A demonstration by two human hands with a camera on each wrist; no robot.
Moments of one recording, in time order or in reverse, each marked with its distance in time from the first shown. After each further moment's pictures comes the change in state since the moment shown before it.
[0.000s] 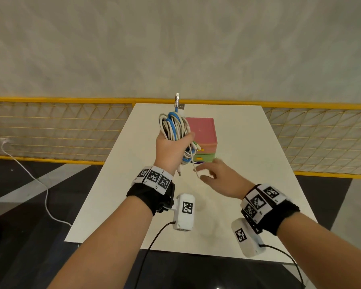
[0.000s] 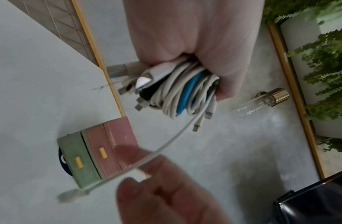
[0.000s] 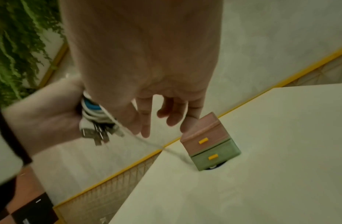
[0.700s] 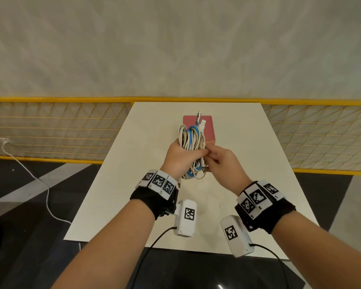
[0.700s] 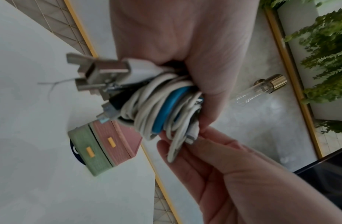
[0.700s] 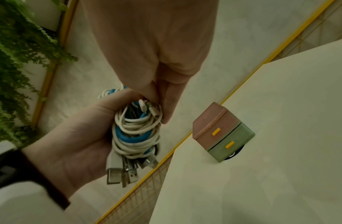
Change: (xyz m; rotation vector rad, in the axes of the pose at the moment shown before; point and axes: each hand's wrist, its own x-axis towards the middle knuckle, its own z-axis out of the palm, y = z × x) left_hand -0.006 -0.026 0.013 0.205 -0.222 -0.101; right_hand 0.002 -0.003 0.000 0.442 0.350 -0.113
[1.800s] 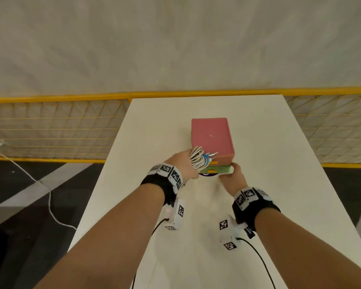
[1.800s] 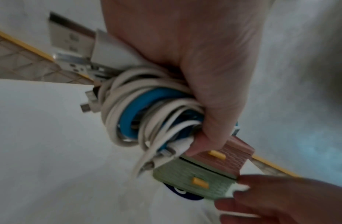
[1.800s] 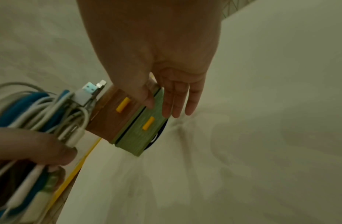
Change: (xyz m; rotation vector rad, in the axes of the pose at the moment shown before) left_hand 0.163 -0.068 -0.029 0.953 -0.364 -0.107; right_hand 0.119 0.148 0.033 -0.070 0.193 0.739
